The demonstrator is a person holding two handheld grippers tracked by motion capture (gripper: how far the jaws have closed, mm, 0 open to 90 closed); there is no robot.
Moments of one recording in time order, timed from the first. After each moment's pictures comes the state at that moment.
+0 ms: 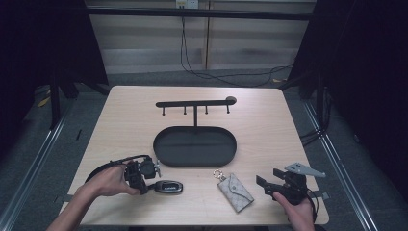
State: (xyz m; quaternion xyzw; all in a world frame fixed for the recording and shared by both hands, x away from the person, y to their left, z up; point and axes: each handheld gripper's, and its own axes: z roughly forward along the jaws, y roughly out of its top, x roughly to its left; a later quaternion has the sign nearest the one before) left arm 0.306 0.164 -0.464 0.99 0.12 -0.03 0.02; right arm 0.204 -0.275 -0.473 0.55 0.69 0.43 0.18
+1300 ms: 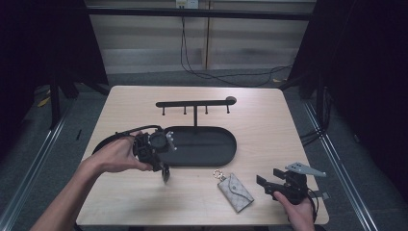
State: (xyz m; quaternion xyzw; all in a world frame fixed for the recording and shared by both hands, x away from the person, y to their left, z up) left arm 0.319 0.116 -0.350 0.99 0.09 0.01 0.07; right arm 0.205 -0.276 -0.473 0.56 0.69 0.43 0.17
